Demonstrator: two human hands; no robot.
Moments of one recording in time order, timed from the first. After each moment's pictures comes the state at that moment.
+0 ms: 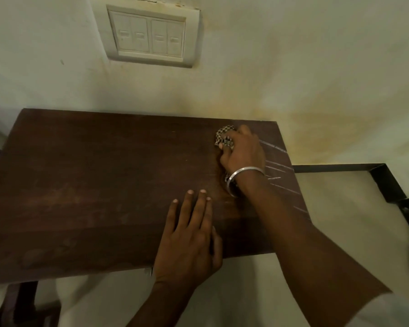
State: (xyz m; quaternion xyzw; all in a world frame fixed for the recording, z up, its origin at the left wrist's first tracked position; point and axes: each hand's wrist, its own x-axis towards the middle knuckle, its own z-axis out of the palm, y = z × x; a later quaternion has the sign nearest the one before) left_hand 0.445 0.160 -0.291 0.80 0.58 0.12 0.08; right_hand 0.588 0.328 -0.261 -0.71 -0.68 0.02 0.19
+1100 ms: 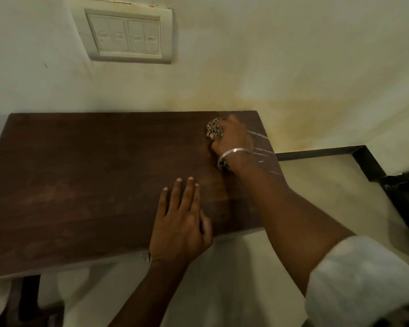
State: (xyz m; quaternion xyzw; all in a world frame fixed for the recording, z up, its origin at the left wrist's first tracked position) left_hand 0.446 0.158 -0.285 0.80 0.59 0.13 0.06; right_hand 0.597 0.325 -0.246 -0.74 -0.66 0.06 0.14
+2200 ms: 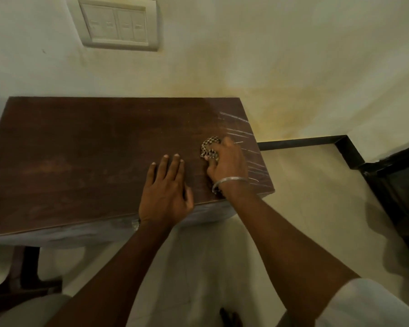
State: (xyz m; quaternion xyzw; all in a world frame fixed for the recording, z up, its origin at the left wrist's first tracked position) left_hand 0.446 0.154 -0.281 0.80 0.59 0.10 0.04; right_hand 0.607 0.201 -0.246 -0.73 -0.66 0.07 0.16
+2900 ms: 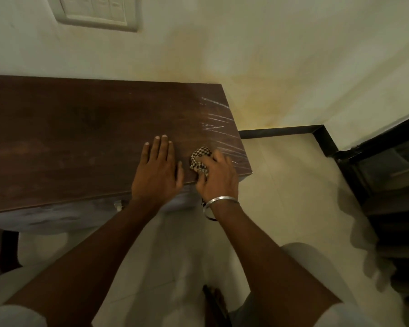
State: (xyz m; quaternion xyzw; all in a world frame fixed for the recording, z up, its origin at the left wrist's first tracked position) left_hand 0.464 0.154 -0.283 0.81 0.57 0.09 0.05; right_hand 0.616 0.117 -0.254 -0.74 -0.66 0.06 0.16
